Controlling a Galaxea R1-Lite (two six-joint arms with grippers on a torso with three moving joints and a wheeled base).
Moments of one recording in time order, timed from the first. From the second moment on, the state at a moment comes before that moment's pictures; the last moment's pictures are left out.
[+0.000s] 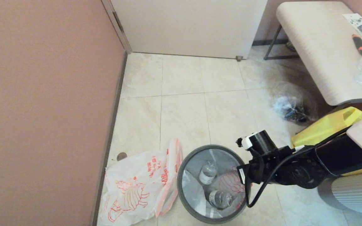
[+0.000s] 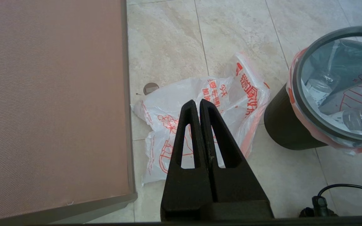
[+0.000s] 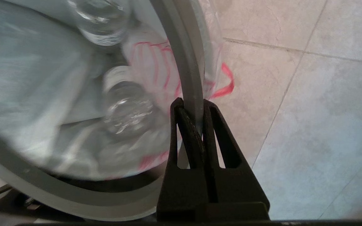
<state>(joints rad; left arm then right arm) 0.00 0.00 0.00 0.00 -0.01 0.05 0.54 2.01 -1.02 -0.12 -0.29 0.22</state>
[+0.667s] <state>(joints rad) 0.00 0.00 0.00 0.00 -0.01 0.05 0.63 1.57 -0.99 0.37 -0.32 0.42</state>
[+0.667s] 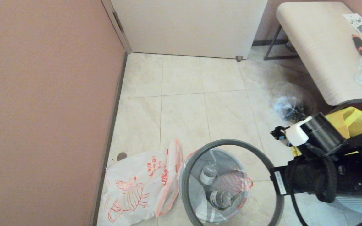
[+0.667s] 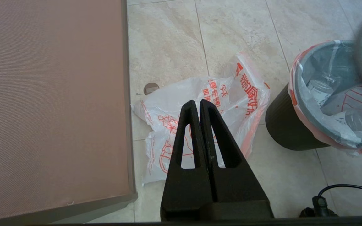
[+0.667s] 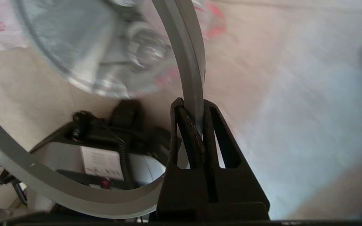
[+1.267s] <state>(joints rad) 0.00 0.00 0.00 0.00 -0.01 0.05 0.37 1.41 -0.89 0.43 -0.58 0.35</state>
